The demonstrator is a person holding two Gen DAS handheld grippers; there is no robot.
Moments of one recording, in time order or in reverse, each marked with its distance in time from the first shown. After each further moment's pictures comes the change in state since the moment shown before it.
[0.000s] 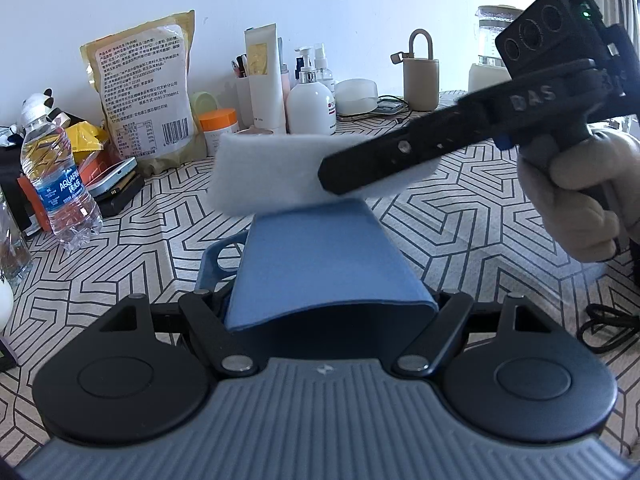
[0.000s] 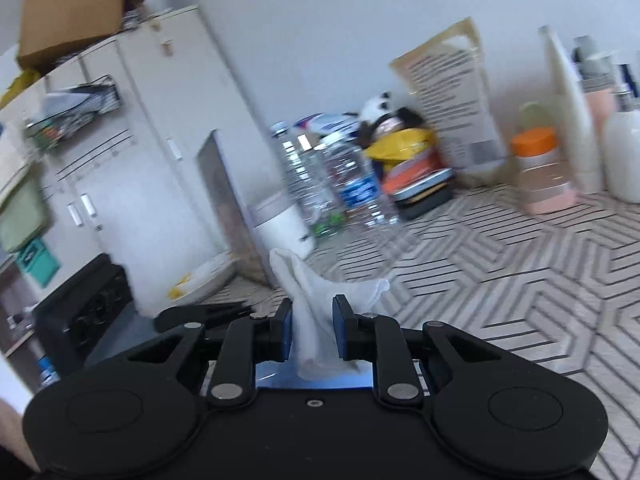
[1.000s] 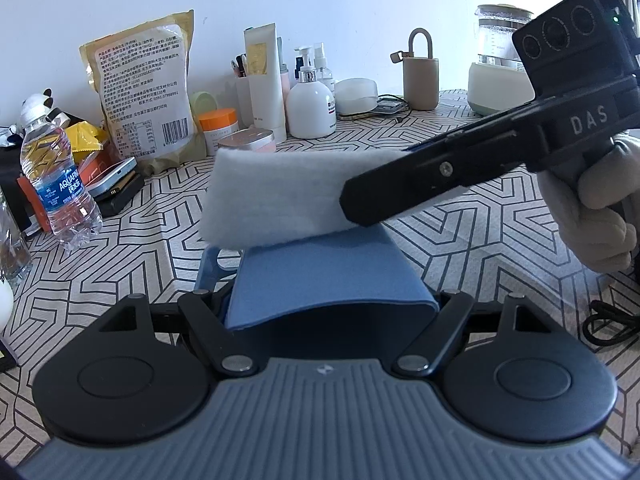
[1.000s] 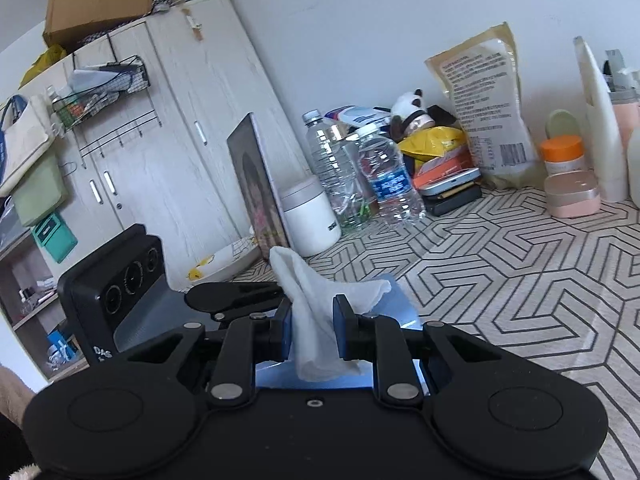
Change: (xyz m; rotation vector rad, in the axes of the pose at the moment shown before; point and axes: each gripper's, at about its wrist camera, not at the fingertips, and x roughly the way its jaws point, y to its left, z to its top) left arm 0.001 0.001 0.000 0.002 0.002 0.000; right arm -0.002 0.016 -0.008 -0.064 0.027 0.061
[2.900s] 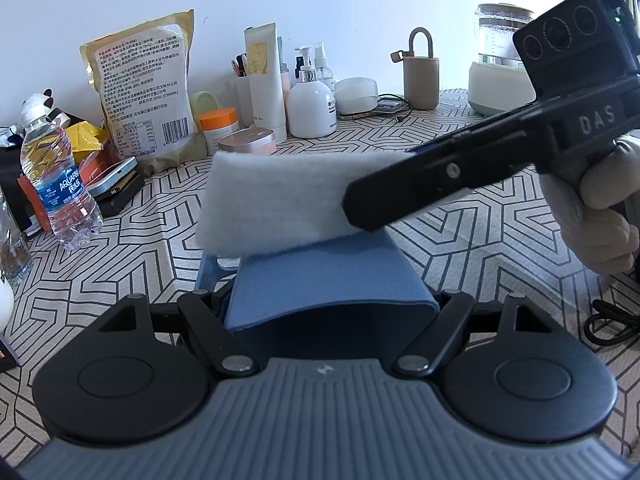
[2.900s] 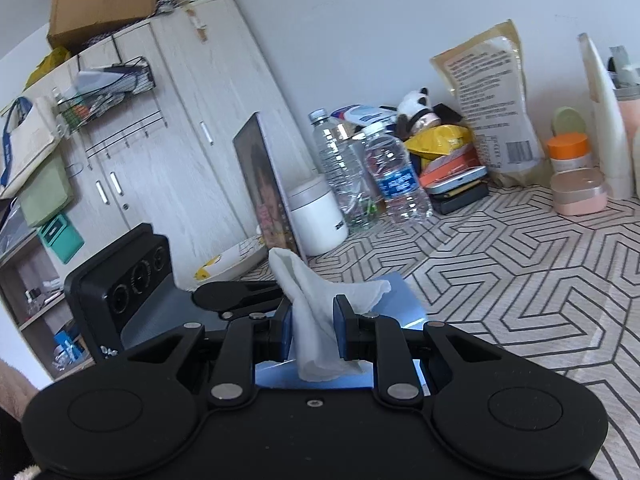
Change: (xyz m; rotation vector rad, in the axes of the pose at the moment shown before) left arm 0.002 0.001 -0.001 0.001 0.000 0.001; right arm 0.002 0.006 -0.002 -0.002 0.000 0.017
